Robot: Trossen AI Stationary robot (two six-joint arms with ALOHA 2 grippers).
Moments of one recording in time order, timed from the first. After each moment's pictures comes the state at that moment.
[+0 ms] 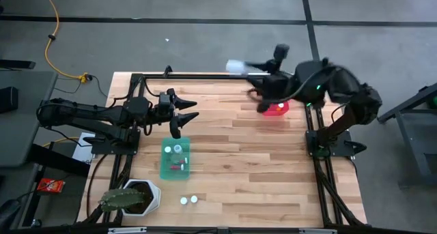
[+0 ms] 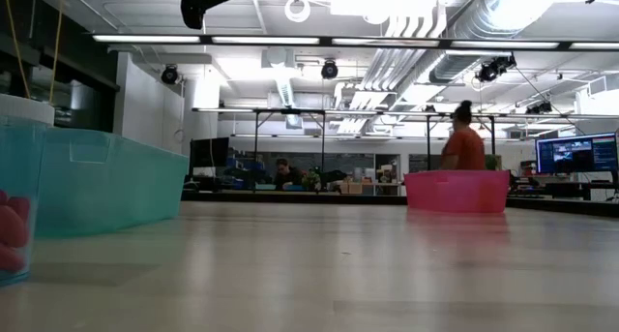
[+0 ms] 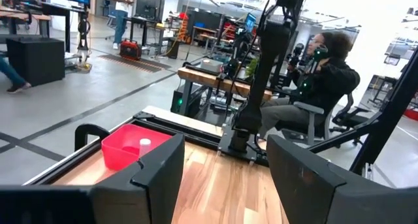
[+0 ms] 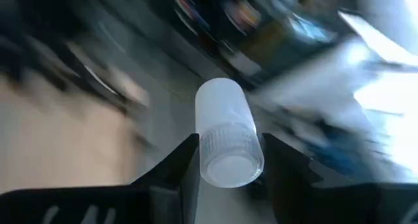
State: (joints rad) left arm 0.10 0.93 0.63 0.31 -0.23 -0.21; right arm 0.16 1.56 2.18 -0.84 0.68 -0.73
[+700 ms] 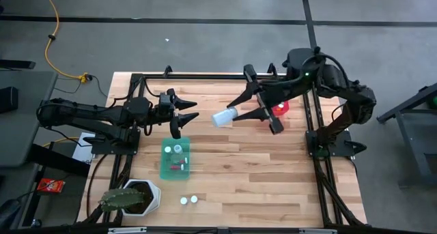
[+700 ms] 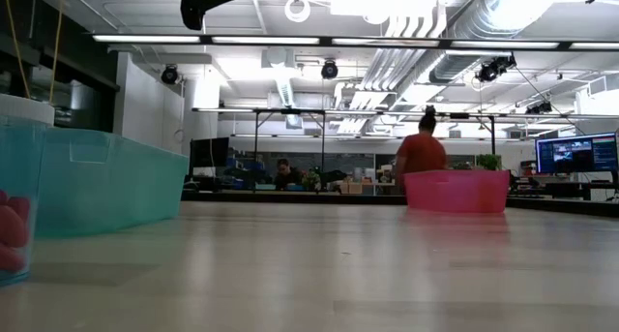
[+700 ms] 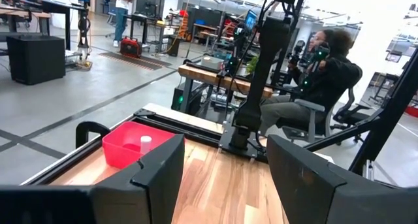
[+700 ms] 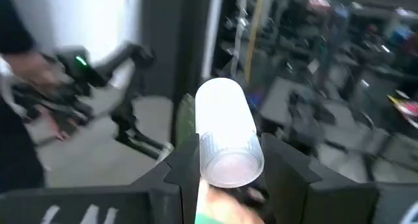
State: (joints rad) left arm 0.10 0.93 0.63 0.30 -0.23 -0.21; right arm 0.04 1.58 2.16 -0.67 -0.38 -0.23
